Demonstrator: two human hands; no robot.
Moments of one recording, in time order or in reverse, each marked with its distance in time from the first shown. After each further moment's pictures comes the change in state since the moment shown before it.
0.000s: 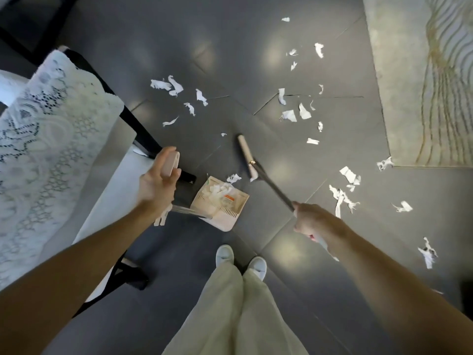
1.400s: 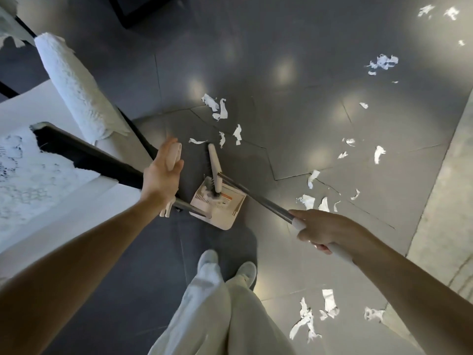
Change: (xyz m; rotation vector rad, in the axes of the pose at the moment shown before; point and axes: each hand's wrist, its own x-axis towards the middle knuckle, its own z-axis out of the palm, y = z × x) left_hand 0.230 0.115 0.052 -0.175 0.346 -0.424; right_hand 0.159 -0.085 -0.365 -0.450 -0.263 -0.355
